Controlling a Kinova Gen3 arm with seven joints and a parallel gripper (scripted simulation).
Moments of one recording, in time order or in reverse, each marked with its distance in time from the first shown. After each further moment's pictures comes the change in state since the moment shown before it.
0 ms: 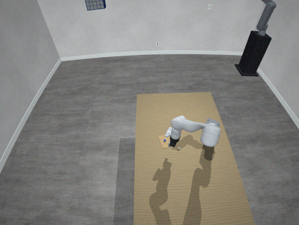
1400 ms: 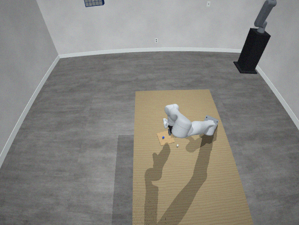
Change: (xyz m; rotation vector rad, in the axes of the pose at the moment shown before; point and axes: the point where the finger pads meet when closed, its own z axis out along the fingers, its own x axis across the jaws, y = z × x) arm 0.099 -0.026 0.027 -0.135 0.039 -0.591
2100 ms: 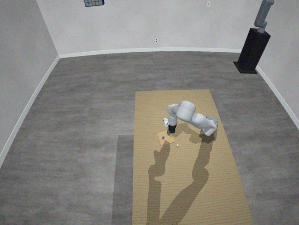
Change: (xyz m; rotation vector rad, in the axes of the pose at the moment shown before) arm 0.012 -0.007 0.015 0.080 -0.001 -0.016
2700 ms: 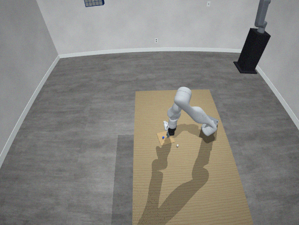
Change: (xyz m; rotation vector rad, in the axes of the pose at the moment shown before) arm 0.008 -0.002 0.052 0.022 0.015 0.007
